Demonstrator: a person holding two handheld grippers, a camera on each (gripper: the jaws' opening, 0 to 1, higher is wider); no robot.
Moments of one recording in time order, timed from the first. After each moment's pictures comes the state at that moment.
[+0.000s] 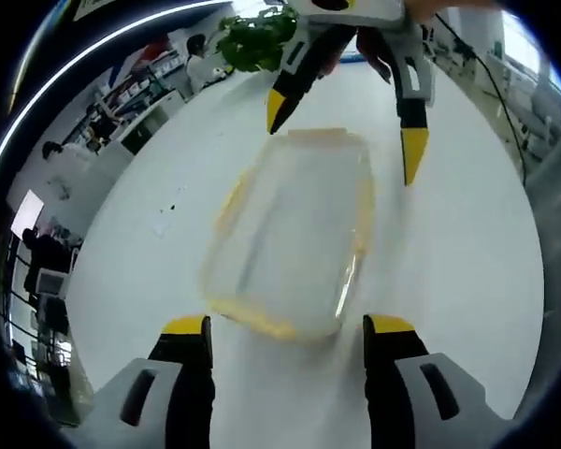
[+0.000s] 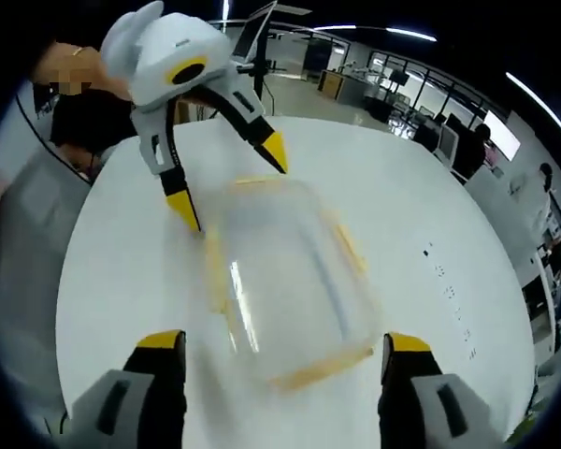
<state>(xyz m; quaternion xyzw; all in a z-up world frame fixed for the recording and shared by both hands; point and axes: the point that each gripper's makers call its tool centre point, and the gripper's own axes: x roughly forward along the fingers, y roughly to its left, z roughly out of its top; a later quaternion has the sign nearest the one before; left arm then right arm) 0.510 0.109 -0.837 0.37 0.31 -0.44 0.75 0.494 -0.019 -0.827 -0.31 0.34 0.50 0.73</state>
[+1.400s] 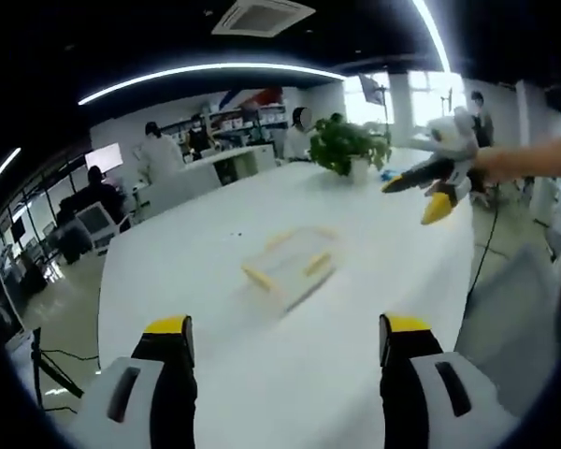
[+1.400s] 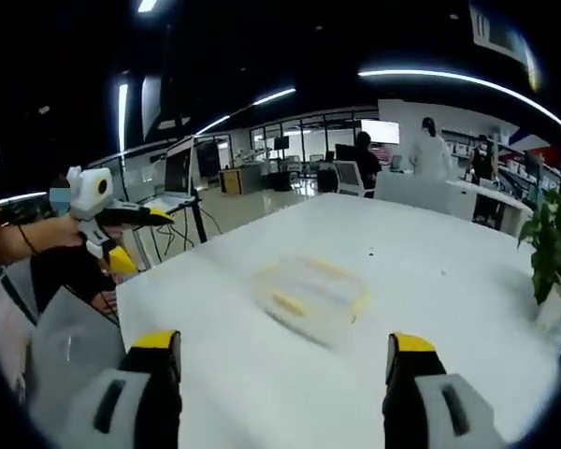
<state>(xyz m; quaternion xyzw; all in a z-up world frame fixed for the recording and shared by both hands) 0.354 0.185 -0.708 0.13 0.19 -0.35 0.91 0.364 -0.048 -0.729 -0.04 0.23 0.36 0.90</state>
